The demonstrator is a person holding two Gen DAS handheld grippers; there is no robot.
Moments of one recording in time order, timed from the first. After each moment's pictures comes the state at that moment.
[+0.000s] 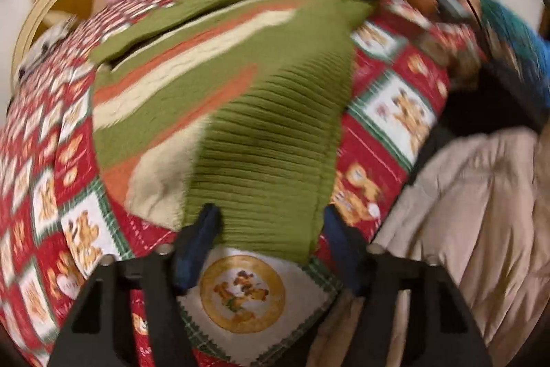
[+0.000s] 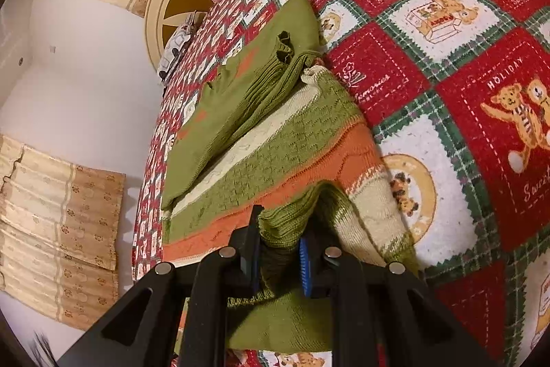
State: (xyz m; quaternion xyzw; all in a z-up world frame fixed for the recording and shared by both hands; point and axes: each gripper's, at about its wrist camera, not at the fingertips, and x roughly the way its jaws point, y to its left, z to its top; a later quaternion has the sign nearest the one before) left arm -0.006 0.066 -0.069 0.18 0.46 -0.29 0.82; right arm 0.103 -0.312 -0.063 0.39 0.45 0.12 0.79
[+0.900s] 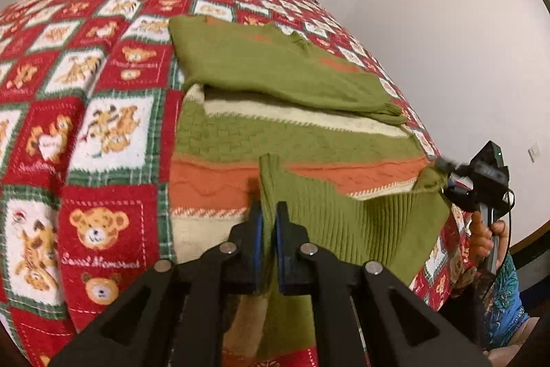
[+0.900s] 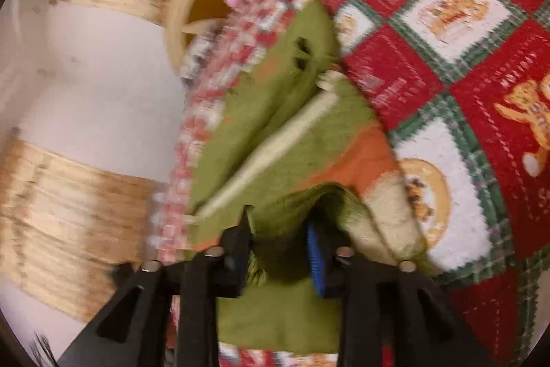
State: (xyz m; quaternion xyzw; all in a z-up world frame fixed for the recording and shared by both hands) left arm 0.147 0.121 -0.059 -0.12 0.48 -0.22 0.84; right arm 0.097 -0.332 -0.061 0.45 0.39 0.19 0.78
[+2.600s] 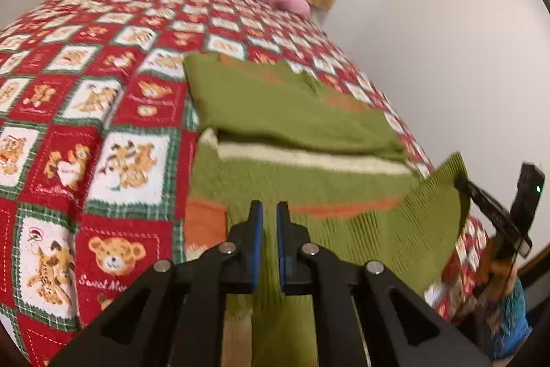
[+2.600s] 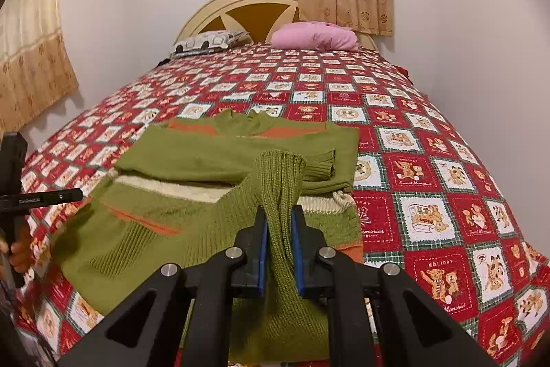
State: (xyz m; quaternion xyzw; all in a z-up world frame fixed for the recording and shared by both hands) left arm 0.150 0.129 -0.040 -0.13 0.43 -0.20 0.87; right arm 0.067 -0.239 0.020 0.00 0.32 0.07 0.95
